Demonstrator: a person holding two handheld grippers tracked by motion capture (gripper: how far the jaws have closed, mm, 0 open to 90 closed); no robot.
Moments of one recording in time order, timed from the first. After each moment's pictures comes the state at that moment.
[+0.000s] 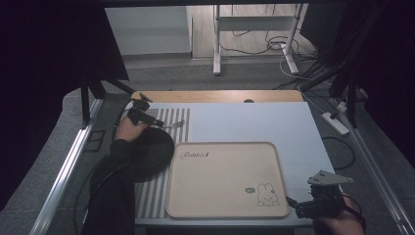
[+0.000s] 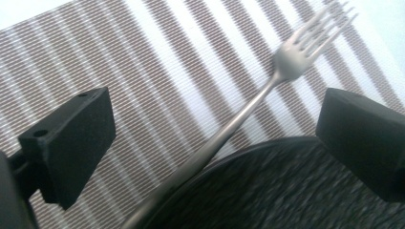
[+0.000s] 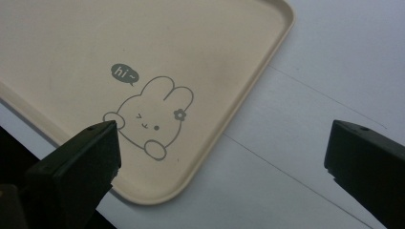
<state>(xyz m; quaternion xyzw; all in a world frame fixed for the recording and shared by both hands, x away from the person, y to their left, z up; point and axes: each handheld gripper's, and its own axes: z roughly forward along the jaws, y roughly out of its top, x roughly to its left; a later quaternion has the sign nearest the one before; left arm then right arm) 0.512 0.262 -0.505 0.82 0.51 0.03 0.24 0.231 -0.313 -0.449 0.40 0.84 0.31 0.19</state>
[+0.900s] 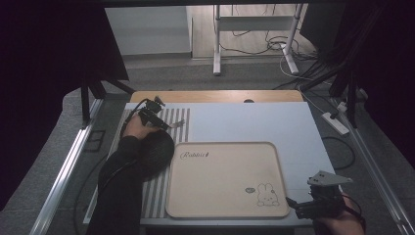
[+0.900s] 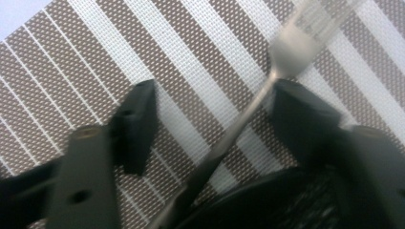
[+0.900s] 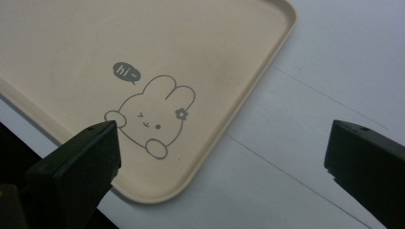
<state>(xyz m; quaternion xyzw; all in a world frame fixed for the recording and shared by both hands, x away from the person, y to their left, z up) 0.526 0.232 -0.515 0.87 0.46 0.06 0.16 0.231 -0.313 -0.450 0.40 0.84 0.31 0.19</state>
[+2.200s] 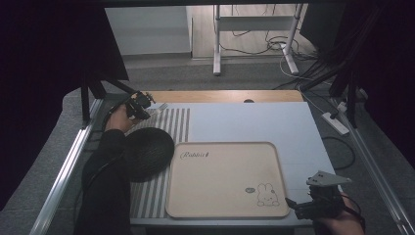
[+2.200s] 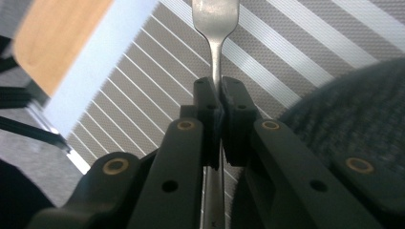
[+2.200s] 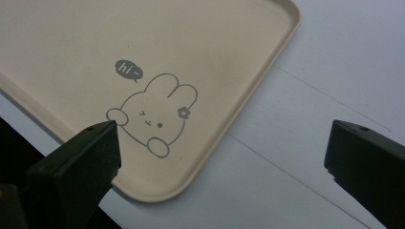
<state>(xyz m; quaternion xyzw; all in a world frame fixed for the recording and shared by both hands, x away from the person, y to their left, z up) 0.511 0.259 -0.470 0.92 0.37 0.14 0.08 0.231 -0.312 -0.450 0.39 0.85 0.31 0.19</state>
